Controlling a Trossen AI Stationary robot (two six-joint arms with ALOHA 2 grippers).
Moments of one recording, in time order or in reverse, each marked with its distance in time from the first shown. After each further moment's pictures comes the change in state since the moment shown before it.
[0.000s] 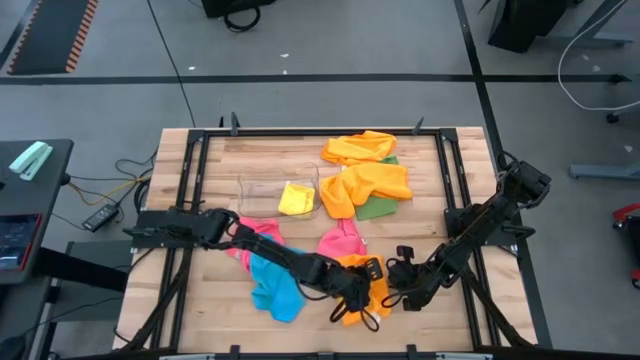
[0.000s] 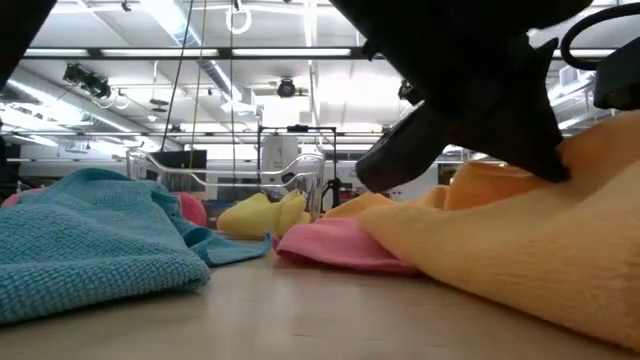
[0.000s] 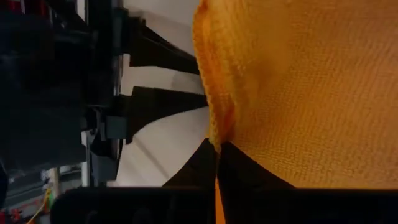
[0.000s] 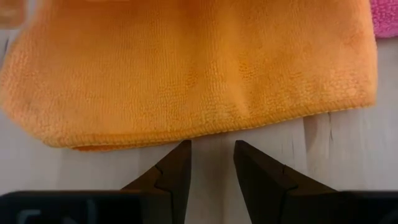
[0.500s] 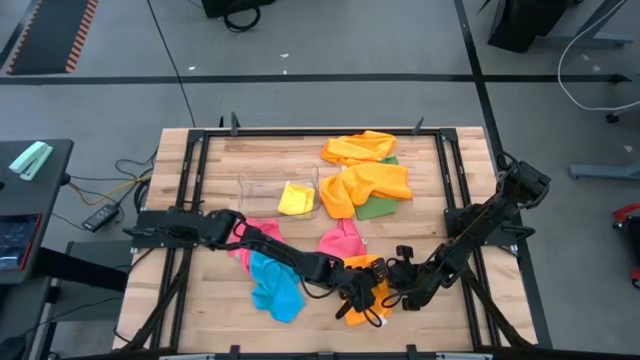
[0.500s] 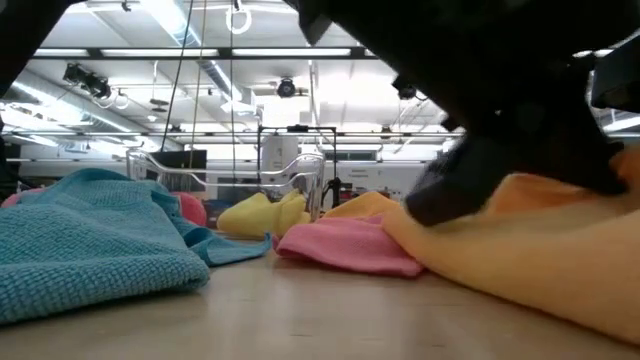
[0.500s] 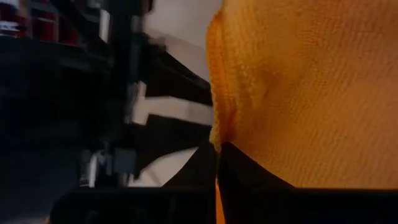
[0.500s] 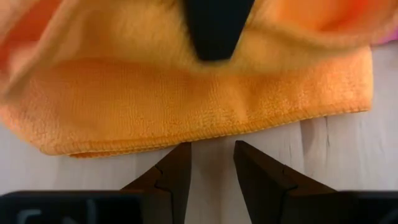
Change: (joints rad) left arm 0.023 0.064 0.000 0.195 0.050 0.027; right arm 0.000 0.001 -0.002 0.012 0.015 -0.001
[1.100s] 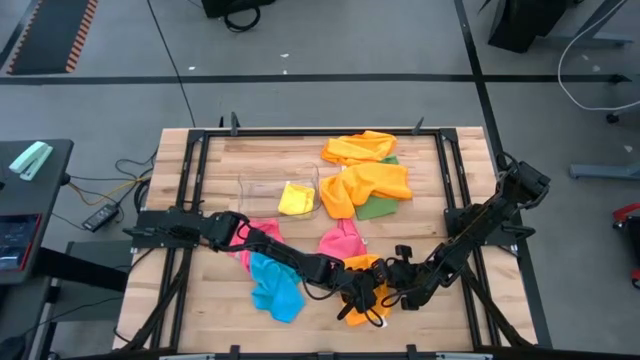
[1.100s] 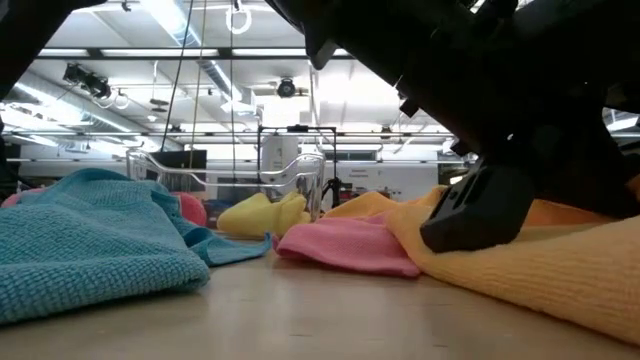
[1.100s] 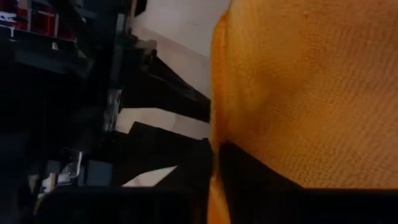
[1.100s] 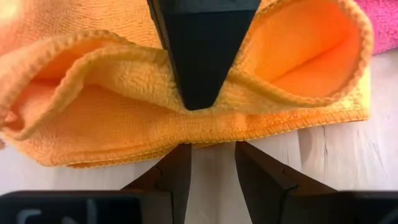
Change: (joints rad) left arm 0.006 0.039 0.000 0.054 0.021 -0.064; right arm -0.001 0.001 -0.001 0.017 0.005 -0.010
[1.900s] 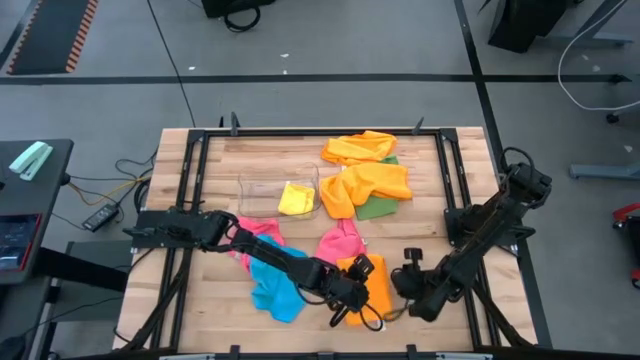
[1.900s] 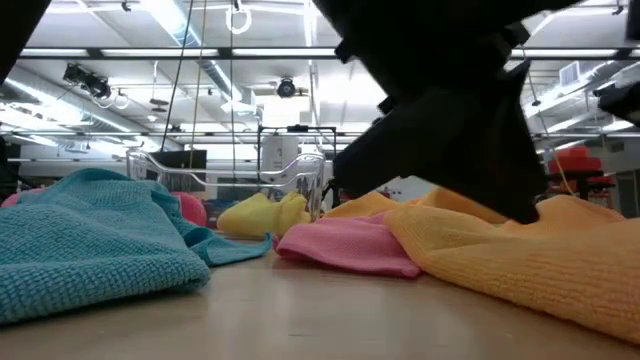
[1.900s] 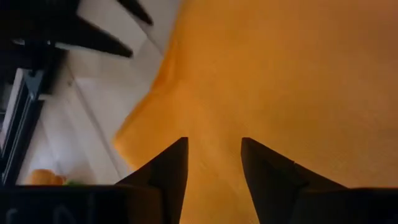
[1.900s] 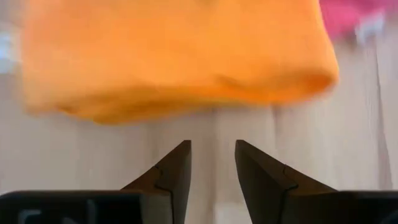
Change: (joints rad) left arm -0.067 -0.104 0.000 -0.375 -0.072 -0.396; right arm 0.104 -0.001 0.249 -0.470 0.042 0.094
